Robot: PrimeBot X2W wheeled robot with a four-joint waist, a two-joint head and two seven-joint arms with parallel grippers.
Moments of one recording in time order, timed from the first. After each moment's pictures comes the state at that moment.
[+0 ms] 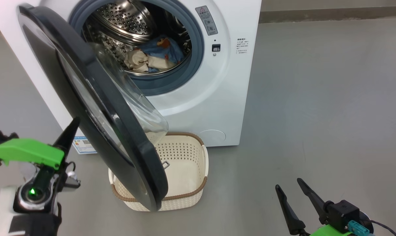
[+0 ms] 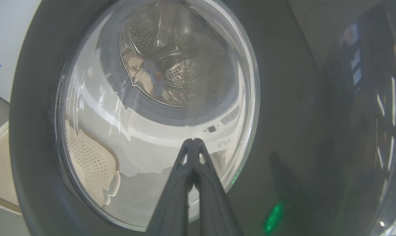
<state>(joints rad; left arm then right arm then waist) -0.49 0.14 0.04 0.44 -1.30 -0.06 0.33 0.00 -0.12 0.14 0.20 0.22 0.13 -0.25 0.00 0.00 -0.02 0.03</state>
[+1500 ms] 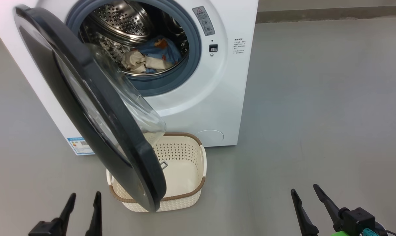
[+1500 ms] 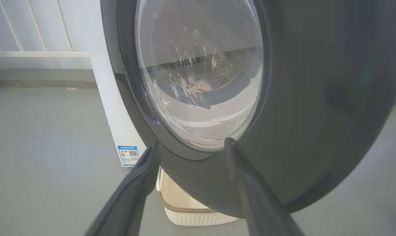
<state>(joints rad) 0.02 0.11 -0.03 0.23 -0.26 -0.13 -0.25 0.06 -0.10 0.05 0.18 0.19 0.13 -0.25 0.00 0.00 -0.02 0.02</state>
